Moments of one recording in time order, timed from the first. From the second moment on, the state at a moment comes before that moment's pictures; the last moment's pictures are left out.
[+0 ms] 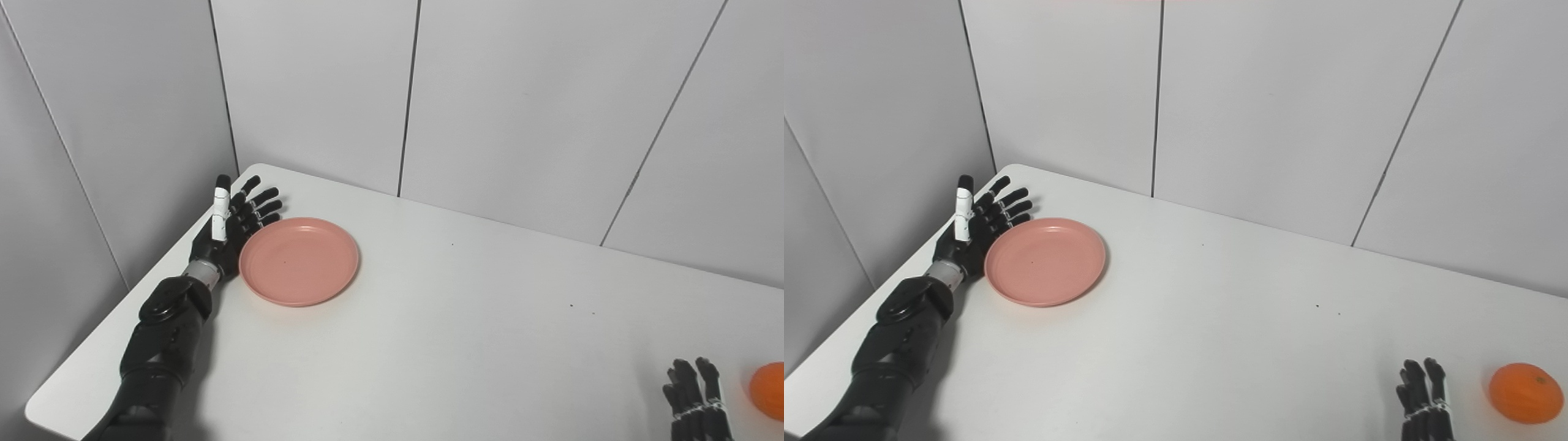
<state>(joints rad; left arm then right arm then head) -0.48 0.42 0.38 0.73 -0.44 -0.07 -0.38 0.14 -0.08 0.04 -0.10 0.15 -0.37 0.07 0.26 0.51</state>
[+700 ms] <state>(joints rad) -0.43 0.33 0.40 0.55 -0.53 0.07 -0.35 0.15 -0.08 0.04 -0.10 0.15 -0.37 0.08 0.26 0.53</state>
